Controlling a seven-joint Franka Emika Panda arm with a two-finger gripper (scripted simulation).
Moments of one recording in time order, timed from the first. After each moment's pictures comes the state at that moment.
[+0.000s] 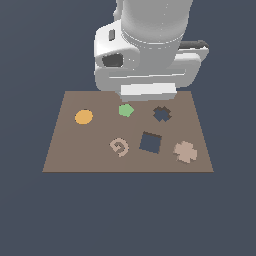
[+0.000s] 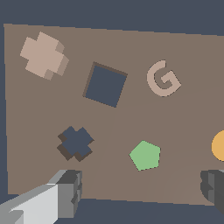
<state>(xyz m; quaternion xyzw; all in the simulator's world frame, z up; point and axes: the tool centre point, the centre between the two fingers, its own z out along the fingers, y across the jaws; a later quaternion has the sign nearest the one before) -0.020 0.035 0.151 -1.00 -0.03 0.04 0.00</state>
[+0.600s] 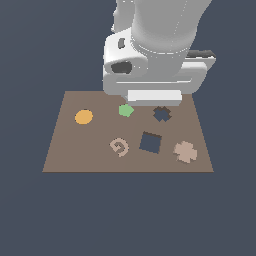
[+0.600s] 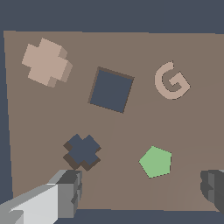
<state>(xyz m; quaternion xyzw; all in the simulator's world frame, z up) -0.013 0.049 0.142 -1.00 -0.01 0.04 0.00</state>
